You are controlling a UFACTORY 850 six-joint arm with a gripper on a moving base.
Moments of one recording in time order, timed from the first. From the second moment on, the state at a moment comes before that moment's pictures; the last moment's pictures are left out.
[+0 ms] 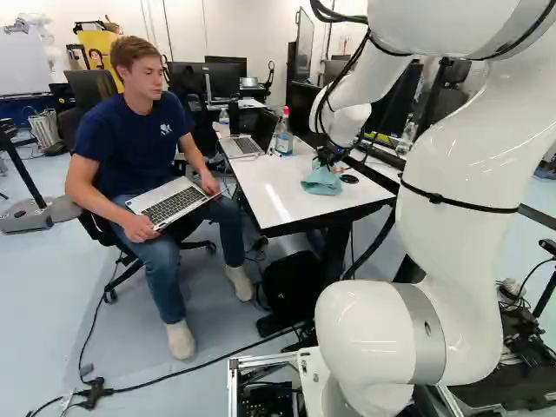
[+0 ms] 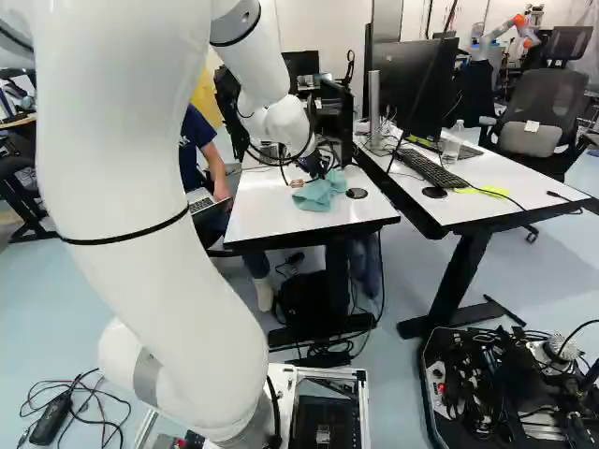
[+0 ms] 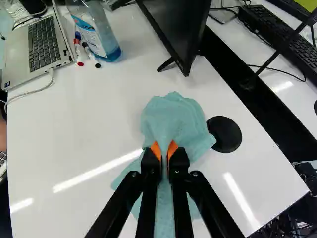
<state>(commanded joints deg) -11.3 -10.5 -53.5 1.6 -1.4 0.0</state>
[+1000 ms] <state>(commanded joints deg) -9.2 -4.7 -49.8 1.6 -1.4 0.0</state>
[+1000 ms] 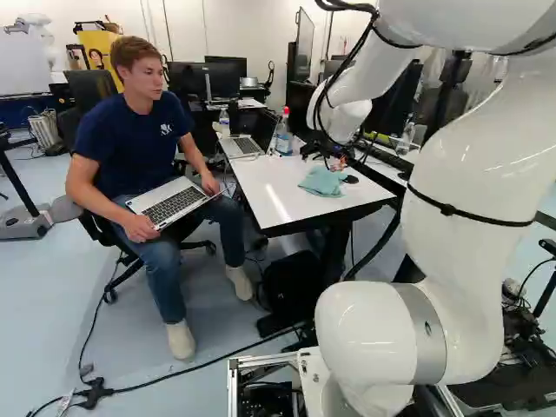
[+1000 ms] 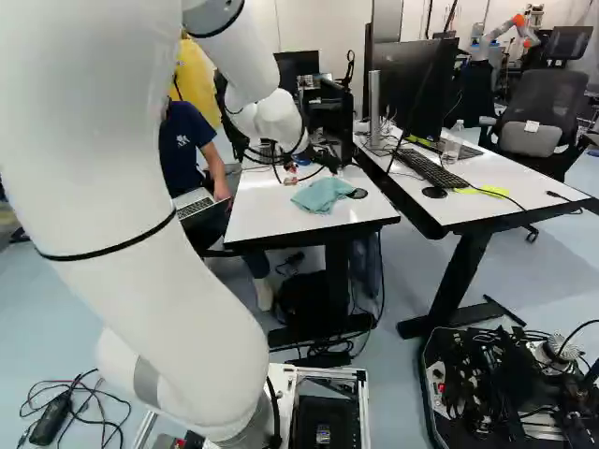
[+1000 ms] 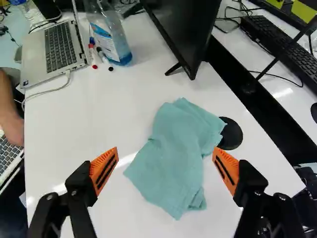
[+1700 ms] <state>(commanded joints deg) -3.4 4.5 -41.7 1.6 -1.4 0.0</state>
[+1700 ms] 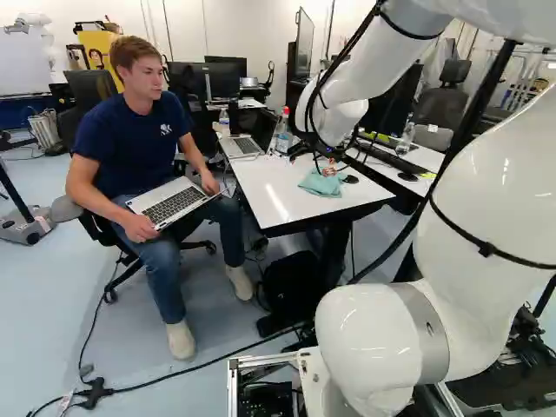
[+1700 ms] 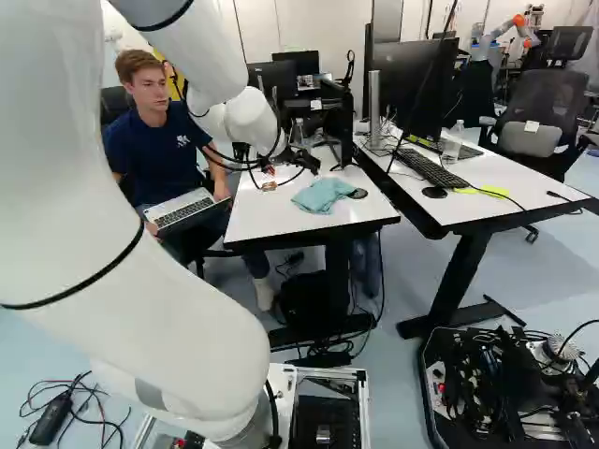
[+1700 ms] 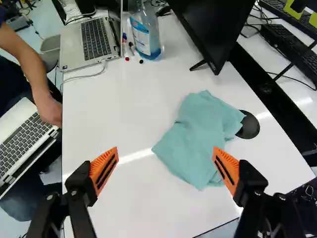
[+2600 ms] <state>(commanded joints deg) -0.1 7.4 -38.5 1.6 -0.5 0.0</state>
